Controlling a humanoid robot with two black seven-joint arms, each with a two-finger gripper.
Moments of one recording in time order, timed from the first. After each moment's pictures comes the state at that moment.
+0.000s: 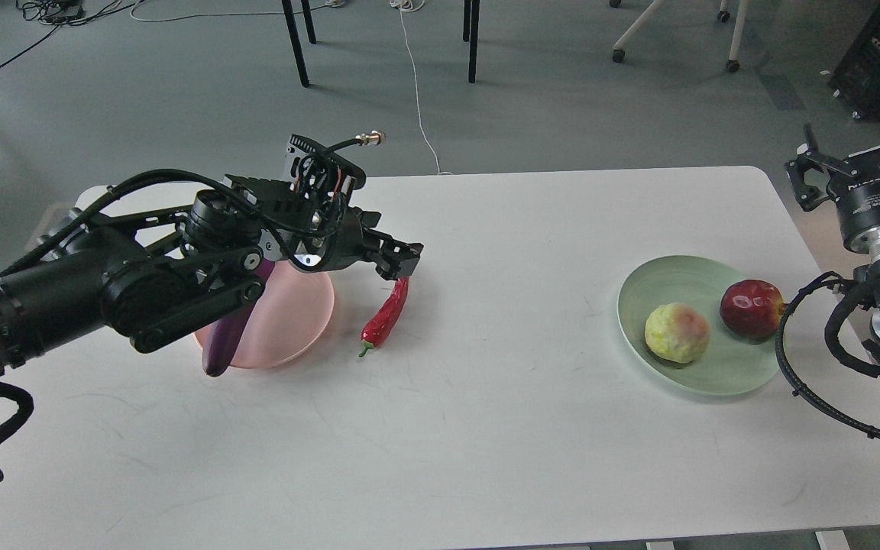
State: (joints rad) left arm -1.09 0.29 -0.17 -1.09 1.77 -0.40 0.02; right arm 0.63 -0.55 0.73 0.70 0.38 0.49 0.49
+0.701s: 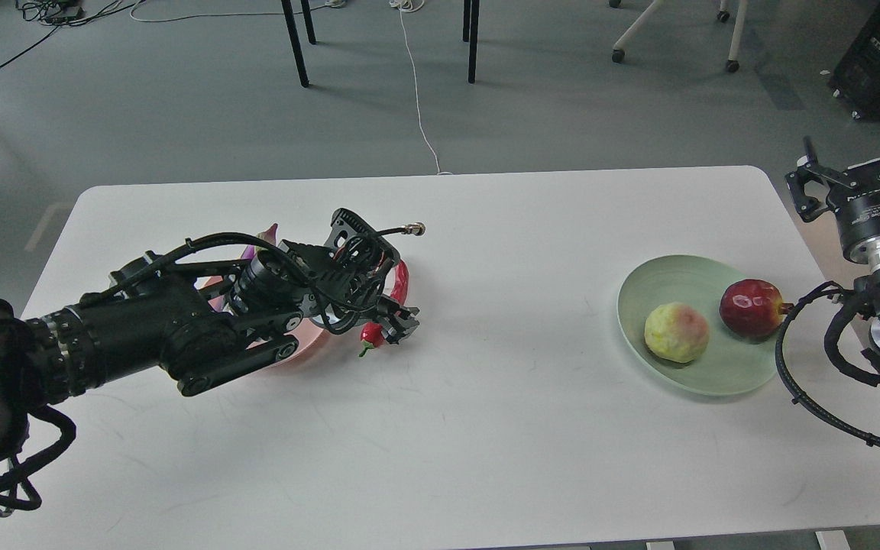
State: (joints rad) left arm -1.03 0.20 -0.04 -0.98 1.84 -0.39 0.04; right arm 0.62 -0.54 0.73 0.69 0.38 0.49 0.49
